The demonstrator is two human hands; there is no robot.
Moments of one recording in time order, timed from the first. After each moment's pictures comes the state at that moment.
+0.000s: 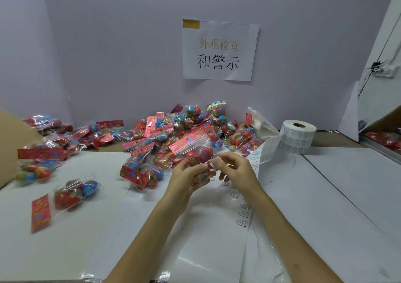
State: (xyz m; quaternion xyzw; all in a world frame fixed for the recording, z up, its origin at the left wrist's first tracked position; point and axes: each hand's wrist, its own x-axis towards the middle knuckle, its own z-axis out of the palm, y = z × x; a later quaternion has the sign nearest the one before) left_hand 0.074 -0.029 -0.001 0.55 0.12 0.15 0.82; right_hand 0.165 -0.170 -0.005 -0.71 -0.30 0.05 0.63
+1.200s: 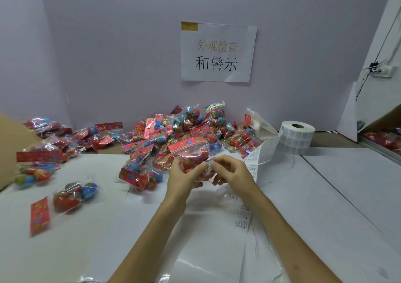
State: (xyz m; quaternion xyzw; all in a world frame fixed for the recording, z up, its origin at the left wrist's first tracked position) left_hand 0.077 -0.030 -0.005 0.62 0.16 0.24 0.73; right_hand 0.163 -0.169 -0.005 -0.70 -0.33 0.10 0.63
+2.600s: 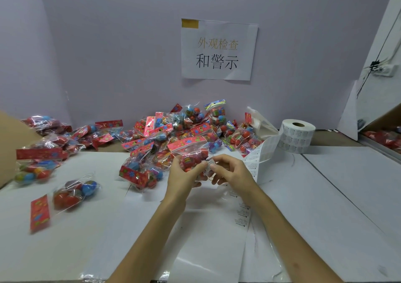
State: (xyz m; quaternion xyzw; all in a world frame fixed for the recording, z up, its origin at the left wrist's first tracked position) left_hand 0.079 -0.029 -0.009 0.64 0.17 0.24 0.71; right_hand 0.165 -0.169 -0.006 -0.70 -0.33 0.11 0.62
